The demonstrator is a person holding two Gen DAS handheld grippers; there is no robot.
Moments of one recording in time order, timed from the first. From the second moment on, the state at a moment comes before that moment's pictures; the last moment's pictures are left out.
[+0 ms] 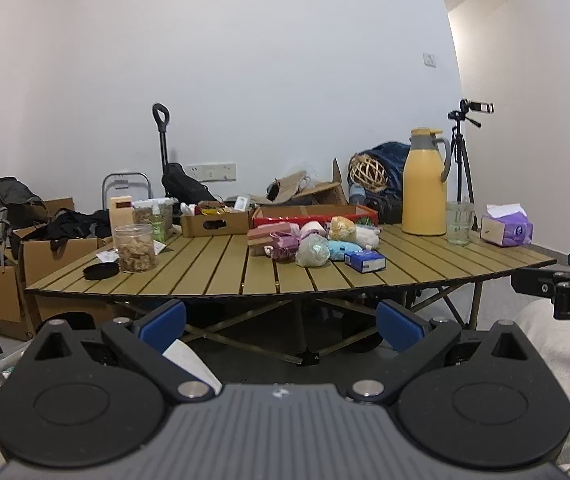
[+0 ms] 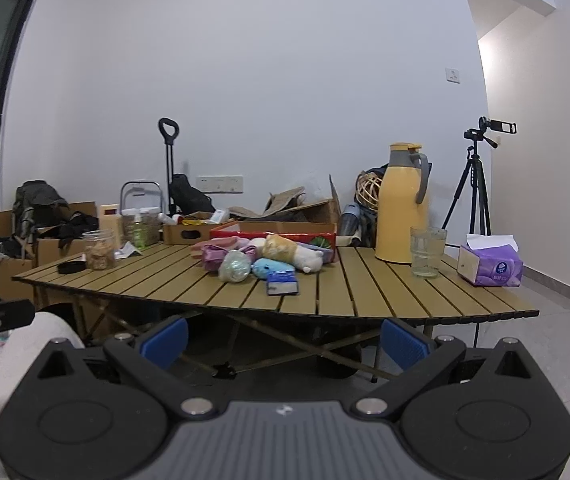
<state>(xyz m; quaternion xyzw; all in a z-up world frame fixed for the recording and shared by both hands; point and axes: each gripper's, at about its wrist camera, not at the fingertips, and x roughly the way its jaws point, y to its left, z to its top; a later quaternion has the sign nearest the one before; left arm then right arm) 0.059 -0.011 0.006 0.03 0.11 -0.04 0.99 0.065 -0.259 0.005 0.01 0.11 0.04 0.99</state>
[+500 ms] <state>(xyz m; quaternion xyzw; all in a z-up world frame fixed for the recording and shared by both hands) 0.253 -0.005 0.016 0.04 0.12 -0.03 0.99 0.236 -0.251 0.000 0.01 0.12 0.07 0.99</state>
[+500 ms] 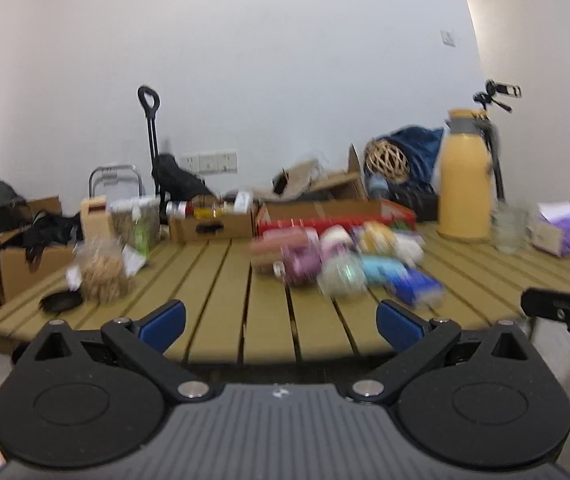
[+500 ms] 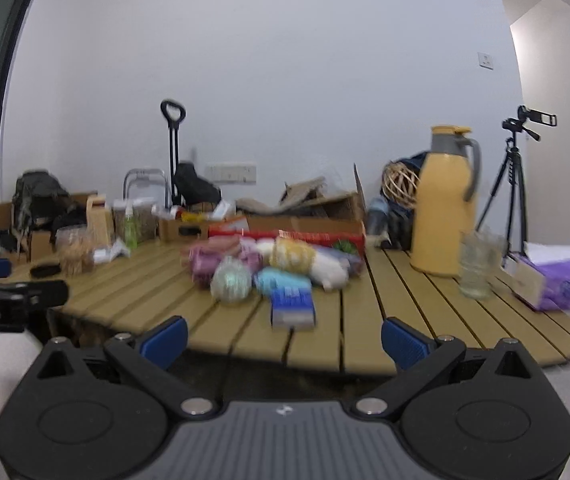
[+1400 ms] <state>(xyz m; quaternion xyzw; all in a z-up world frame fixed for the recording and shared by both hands) 0.615 0.080 -0.014 -0.19 0.29 -0.15 0.93 0.642 -0.158 -0.013 0.13 0.29 0.25 0.92</state>
